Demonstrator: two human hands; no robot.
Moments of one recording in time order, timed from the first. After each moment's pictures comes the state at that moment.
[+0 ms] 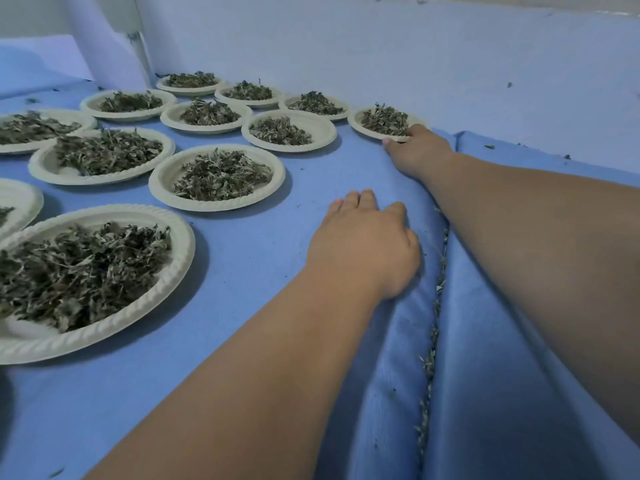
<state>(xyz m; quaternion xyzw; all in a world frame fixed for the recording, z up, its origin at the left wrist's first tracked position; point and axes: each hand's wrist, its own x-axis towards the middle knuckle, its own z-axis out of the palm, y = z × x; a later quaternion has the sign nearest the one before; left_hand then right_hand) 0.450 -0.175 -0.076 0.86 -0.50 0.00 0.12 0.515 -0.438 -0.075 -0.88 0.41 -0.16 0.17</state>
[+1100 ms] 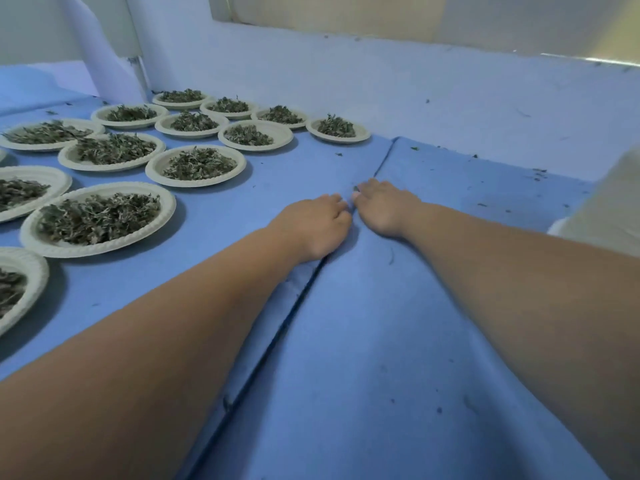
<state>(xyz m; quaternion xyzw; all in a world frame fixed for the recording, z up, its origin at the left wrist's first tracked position) 0.395 -0.161 -0.063 0.84 -0.53 -0.06 0.15 0.336 -0.330 -0.067 -0.96 0.28 0.01 0.05</state>
